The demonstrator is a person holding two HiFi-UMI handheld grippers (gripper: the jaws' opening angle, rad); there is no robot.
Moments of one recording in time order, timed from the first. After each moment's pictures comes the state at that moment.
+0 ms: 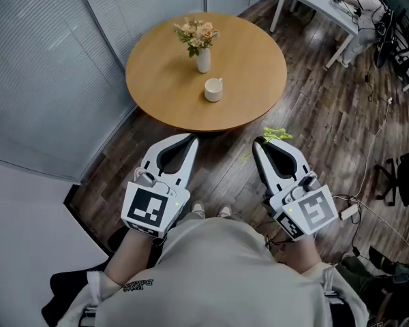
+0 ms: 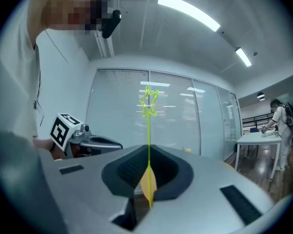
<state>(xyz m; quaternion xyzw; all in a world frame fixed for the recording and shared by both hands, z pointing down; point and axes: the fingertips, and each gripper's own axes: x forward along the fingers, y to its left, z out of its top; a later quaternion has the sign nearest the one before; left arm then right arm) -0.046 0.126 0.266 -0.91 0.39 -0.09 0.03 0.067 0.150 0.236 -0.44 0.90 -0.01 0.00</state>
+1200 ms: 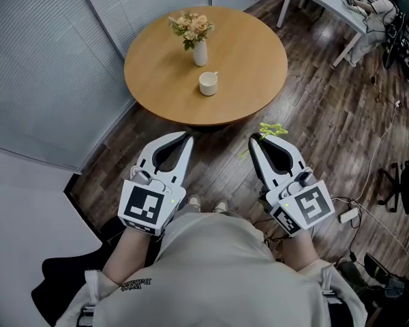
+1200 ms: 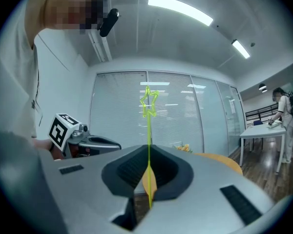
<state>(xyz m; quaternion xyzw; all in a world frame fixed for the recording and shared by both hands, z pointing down) -0.002 0.132 0.281 -0.90 0.42 -0.12 0.03 0.117 0.147 0.256 -0.42 0.91 -0.04 0.01</state>
